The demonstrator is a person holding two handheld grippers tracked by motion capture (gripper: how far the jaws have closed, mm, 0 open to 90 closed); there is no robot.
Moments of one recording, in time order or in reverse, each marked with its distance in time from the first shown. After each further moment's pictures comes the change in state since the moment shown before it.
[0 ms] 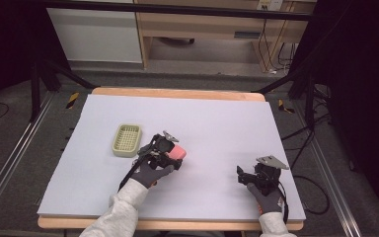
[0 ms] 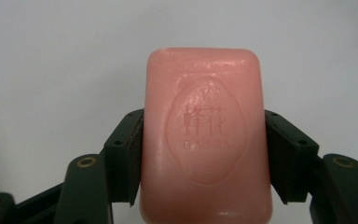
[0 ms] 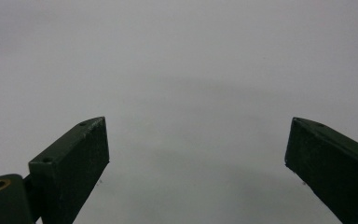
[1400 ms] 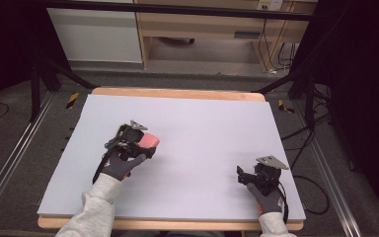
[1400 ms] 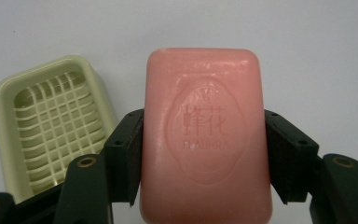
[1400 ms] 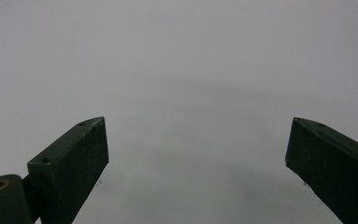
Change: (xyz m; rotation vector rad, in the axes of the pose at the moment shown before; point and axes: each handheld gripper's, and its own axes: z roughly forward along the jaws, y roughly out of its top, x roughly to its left) left arm 0.066 -0.017 -0.048 -0.058 0.090 -0.117; right arm 0.000 0.000 0.000 -0.001 -0.007 0.001
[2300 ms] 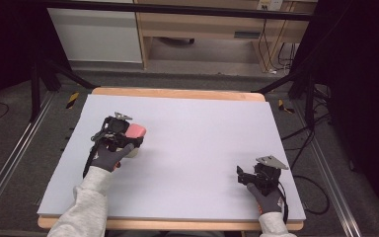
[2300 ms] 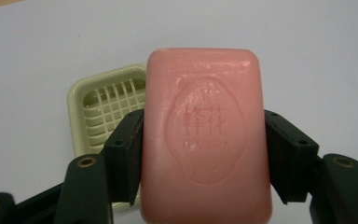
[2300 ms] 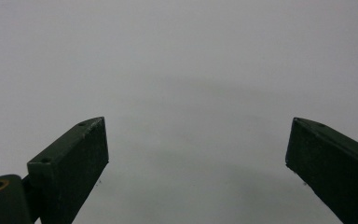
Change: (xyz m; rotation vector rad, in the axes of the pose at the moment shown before) left arm 0.040 0.006 -0.008 -0.032 0.067 -0.070; right arm 0.000 0.000 0.001 0.000 0.000 0.000
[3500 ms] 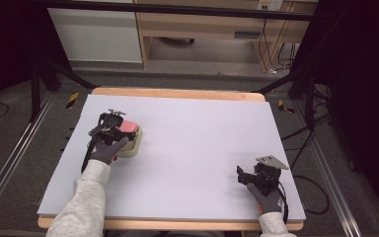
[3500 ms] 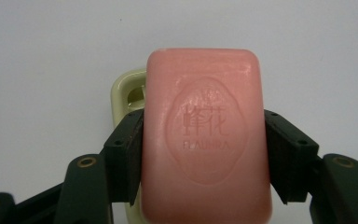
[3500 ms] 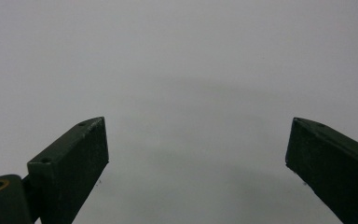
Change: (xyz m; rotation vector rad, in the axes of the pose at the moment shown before) left arm 0.036 -0.001 0.034 0.040 0.074 -0.071; right arm 0.000 0.000 0.000 -0.001 0.000 0.001
